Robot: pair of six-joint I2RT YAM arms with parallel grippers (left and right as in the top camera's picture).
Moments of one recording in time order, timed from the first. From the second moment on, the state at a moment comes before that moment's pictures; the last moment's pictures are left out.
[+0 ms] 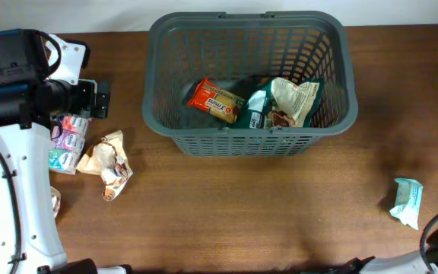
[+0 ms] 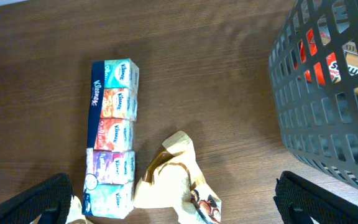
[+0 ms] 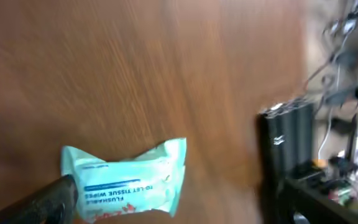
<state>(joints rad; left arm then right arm) 0.18 1.55 1.77 -1.19 0.10 0.32 -0.96 1.79 1.49 -1.40 0.14 0.91</state>
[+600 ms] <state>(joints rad) 0.18 1.55 1.77 -1.19 0.10 0.32 -0.54 1.79 1.33 -1.05 0.13 -0.04</state>
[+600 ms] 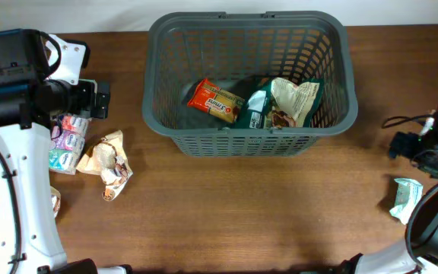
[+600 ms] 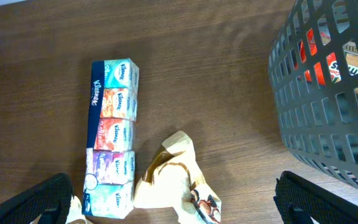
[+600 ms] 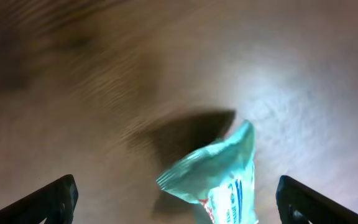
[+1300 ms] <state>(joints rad) 0.18 1.55 1.77 -1.19 0.10 0.32 -0.60 1.79 1.16 -1.05 0.11 -0.28</state>
